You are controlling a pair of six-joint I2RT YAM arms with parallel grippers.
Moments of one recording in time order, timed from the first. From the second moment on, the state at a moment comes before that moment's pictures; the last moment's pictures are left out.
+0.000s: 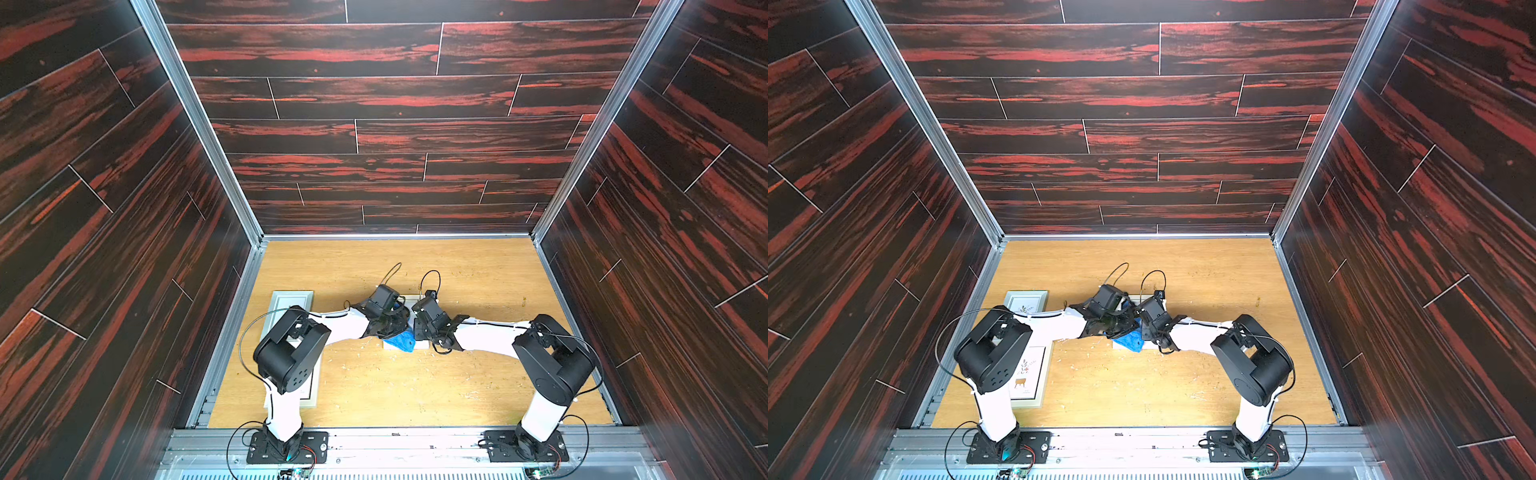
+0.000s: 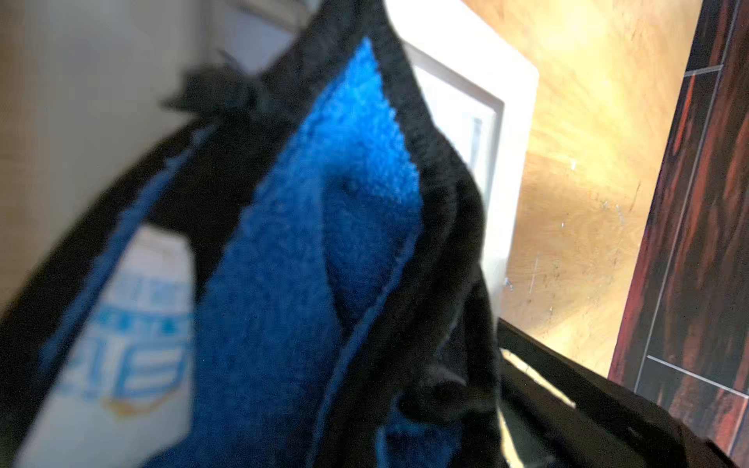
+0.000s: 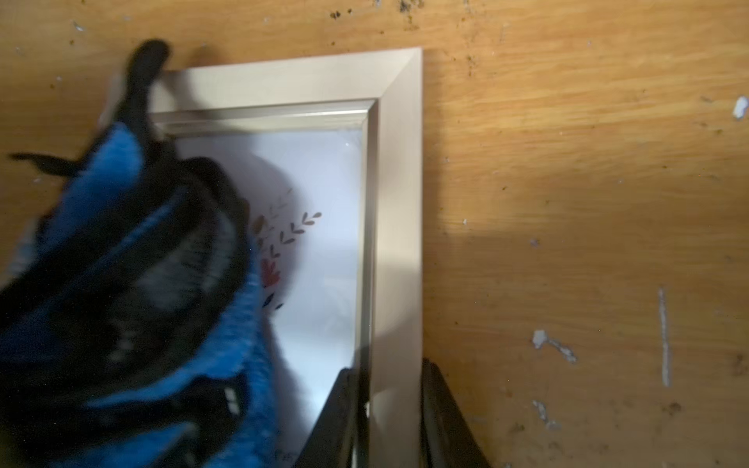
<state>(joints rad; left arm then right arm) -0.61 1.87 1.03 -0.07 0.28 -0.96 0.77 1.78 0.93 -0.14 0.27 0.65</state>
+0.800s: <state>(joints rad) -0.57 2.14 1.38 -0.05 0.35 -0.86 0.77 1.78 0.93 -0.14 0.28 0.65</state>
